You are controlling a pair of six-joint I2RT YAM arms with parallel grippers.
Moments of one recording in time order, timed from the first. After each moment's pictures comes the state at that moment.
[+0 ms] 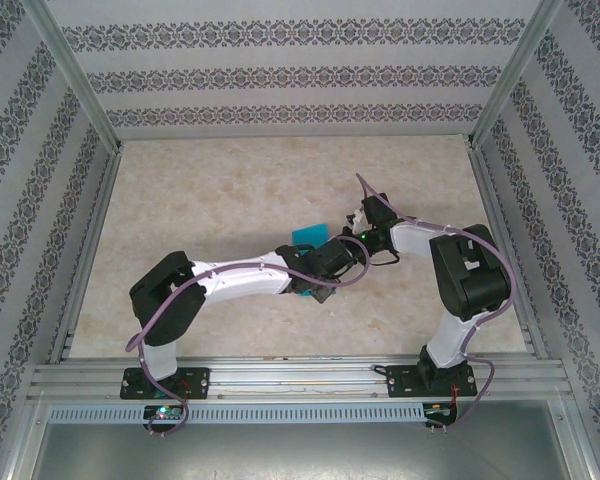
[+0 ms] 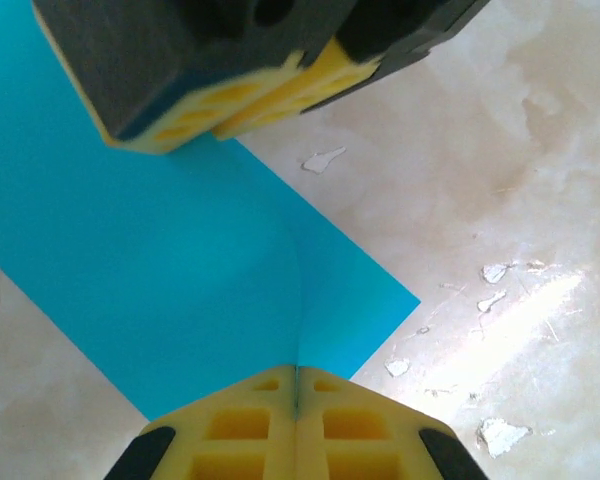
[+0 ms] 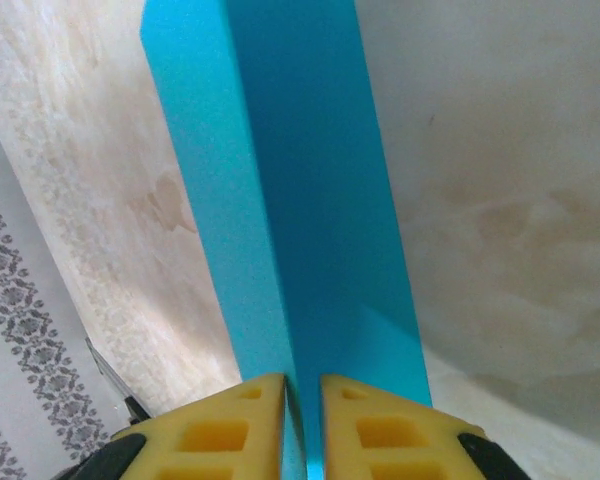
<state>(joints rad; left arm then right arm) -1.00 1.85 1.28 -0.56 -0.18 -0.26 0.29 1.77 0.92 -0.27 -0.73 0.73</state>
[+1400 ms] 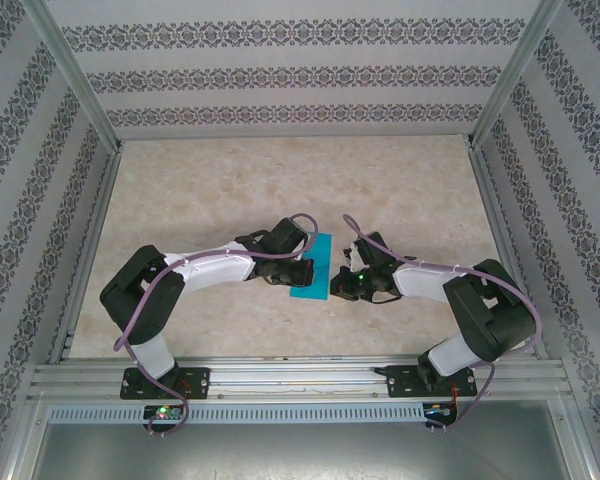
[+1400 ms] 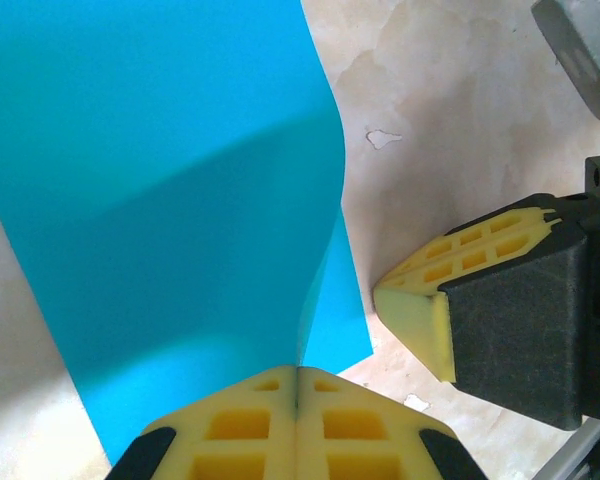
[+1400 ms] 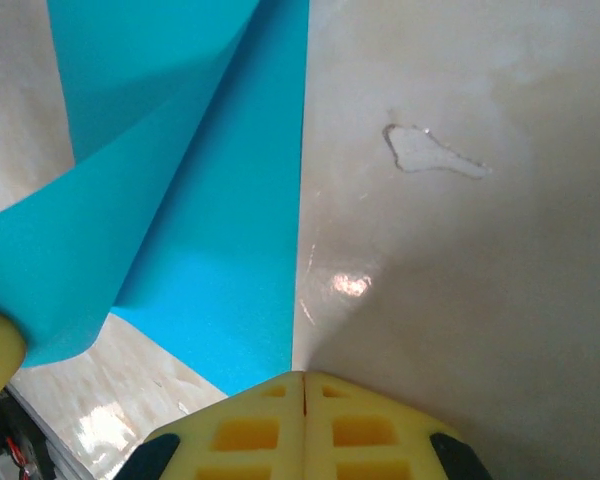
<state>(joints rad) -0.76 1.73 1.04 -0.34 0.29 -0.60 0.48 1.52 0.57 -0.13 -0.53 0.71</state>
